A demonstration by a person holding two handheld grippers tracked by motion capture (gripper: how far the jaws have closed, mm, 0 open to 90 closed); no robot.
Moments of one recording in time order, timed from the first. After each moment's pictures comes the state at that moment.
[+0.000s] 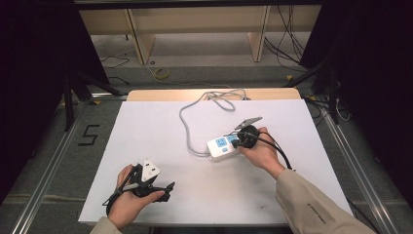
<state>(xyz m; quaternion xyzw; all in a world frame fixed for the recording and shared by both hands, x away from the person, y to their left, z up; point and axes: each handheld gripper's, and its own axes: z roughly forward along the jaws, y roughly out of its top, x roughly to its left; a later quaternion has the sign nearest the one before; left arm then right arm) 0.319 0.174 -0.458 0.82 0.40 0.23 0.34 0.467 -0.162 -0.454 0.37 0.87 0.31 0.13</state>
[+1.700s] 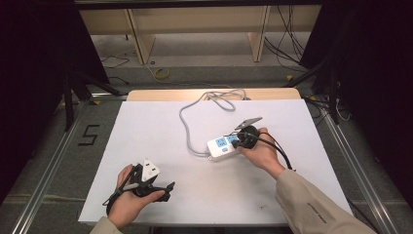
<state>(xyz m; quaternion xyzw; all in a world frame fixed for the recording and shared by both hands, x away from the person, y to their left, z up) 0.319 0.174 -0.458 0.82 0.40 0.23 0.34 0.466 -0.162 -0.453 0.37 0.87 0.31 0.13</state>
